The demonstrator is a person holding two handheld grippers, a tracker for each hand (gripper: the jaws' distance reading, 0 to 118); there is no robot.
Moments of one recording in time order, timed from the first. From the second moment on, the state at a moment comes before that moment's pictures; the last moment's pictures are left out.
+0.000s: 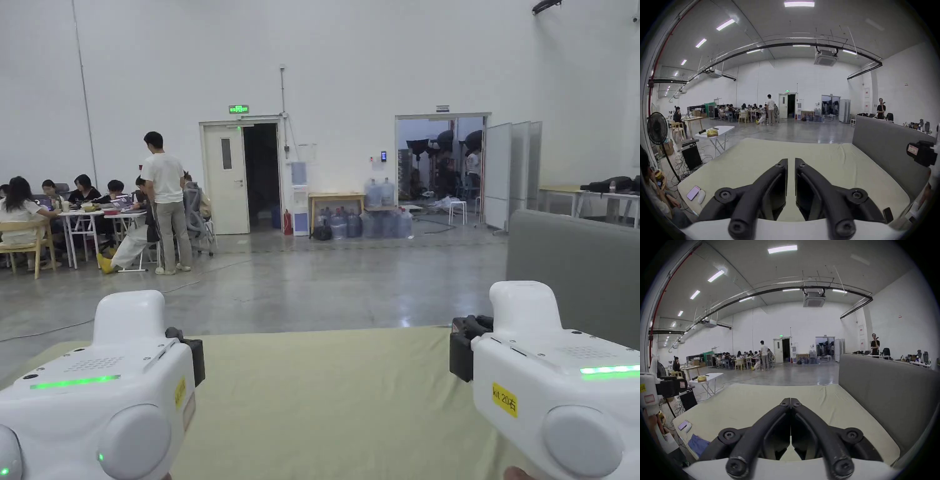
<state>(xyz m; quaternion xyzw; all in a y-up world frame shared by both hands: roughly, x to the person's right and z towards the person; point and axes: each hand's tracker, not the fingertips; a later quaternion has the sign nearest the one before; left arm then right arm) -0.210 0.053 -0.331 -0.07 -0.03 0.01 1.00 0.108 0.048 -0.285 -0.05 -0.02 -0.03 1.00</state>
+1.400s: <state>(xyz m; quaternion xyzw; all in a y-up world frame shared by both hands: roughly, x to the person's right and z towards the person) -0.219 0.055 -0.326 -0.08 -0.04 0.02 1.00 0.075 0.051 -0.285 -0.06 0.00 -0.04 1.00</state>
